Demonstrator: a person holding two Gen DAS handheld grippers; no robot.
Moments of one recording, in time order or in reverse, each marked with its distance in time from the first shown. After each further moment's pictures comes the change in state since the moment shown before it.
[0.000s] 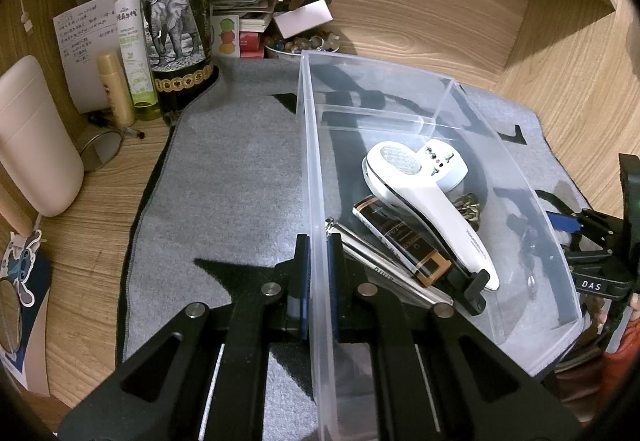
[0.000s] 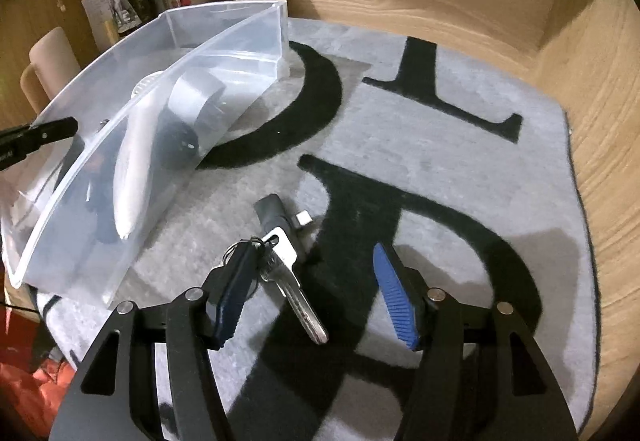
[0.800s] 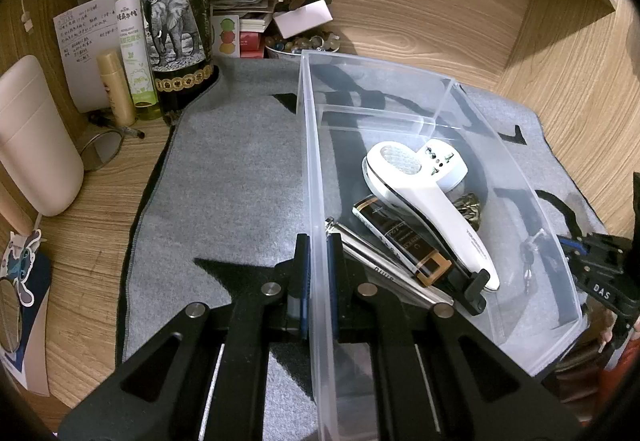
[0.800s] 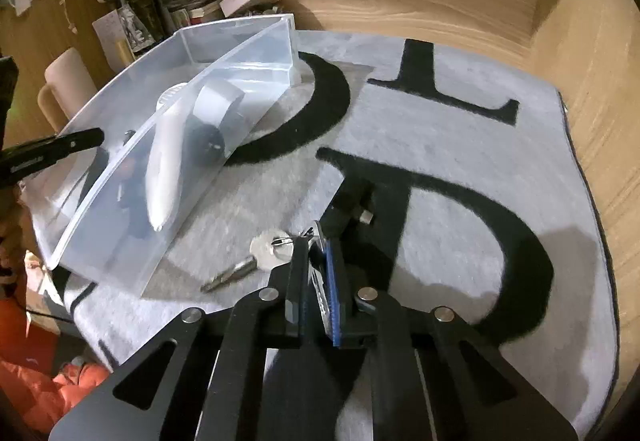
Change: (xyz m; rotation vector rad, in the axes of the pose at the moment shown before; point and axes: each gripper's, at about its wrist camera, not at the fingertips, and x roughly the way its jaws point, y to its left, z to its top) left arm 0.000 0.001 0.000 -0.001 -0.001 -0.002; right arm -0.019 0.000 -0.016 0.063 -0.046 0.049
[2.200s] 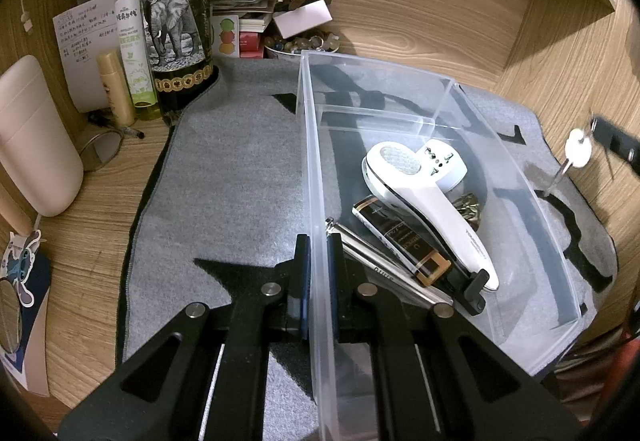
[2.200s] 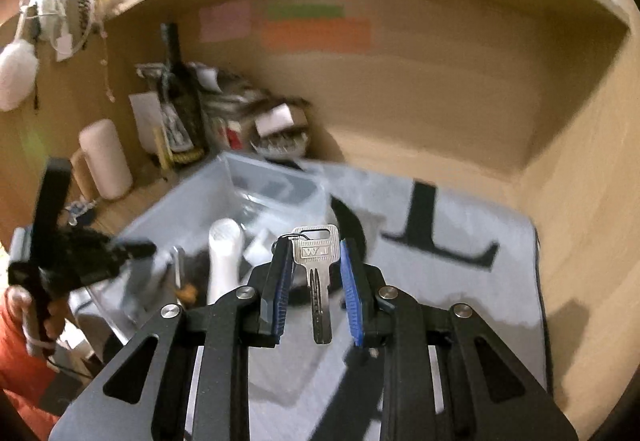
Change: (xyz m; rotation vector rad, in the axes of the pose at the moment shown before) left arm -0.001 0.001 -0.002 0.002 0.000 0.002; right arm -0.072 0.047 0.068 -0.112 -0.326 -0.019
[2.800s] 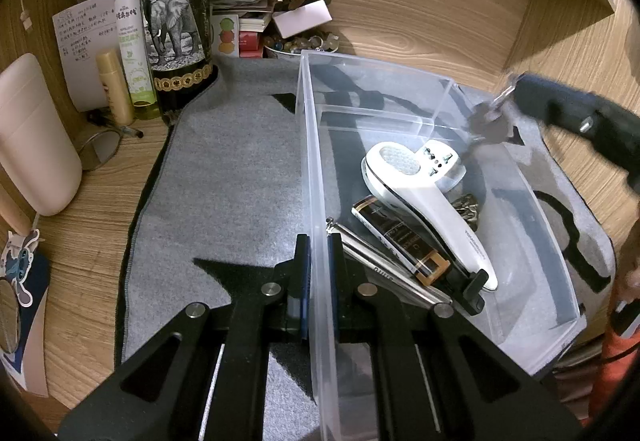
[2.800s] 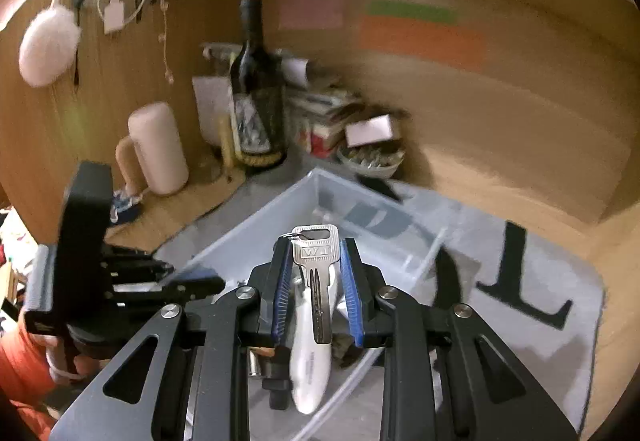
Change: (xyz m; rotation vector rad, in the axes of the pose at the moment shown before) left arm 0.000 -0.001 0.000 -0.001 0.000 -0.001; right arm 0.054 0.071 0.025 -0.119 0.059 0.196
